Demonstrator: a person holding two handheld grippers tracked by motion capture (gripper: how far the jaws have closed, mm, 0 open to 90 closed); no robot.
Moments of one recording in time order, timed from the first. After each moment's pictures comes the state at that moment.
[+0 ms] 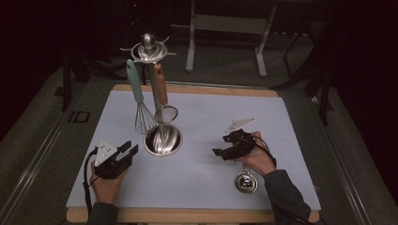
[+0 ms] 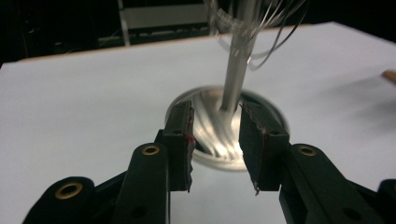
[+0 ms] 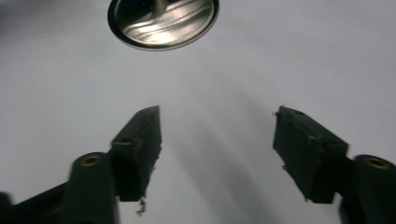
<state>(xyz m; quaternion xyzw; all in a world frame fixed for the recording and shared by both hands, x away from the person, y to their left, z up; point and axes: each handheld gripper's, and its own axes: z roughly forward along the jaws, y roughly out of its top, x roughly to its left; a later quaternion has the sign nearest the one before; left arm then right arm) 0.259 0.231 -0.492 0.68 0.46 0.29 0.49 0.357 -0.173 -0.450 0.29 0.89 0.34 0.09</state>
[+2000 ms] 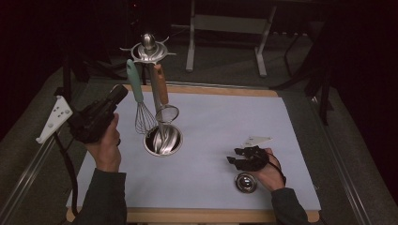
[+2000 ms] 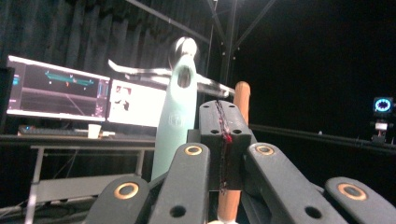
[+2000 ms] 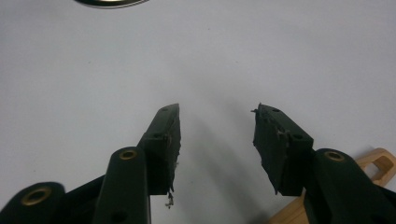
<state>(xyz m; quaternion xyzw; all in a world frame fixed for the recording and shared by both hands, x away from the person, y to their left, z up) 0.272 0.230 -0.332 0.49 0.29 0.30 0.77 0.332 -0.221 -0.493 0.33 0.86 0.36 0.12</state>
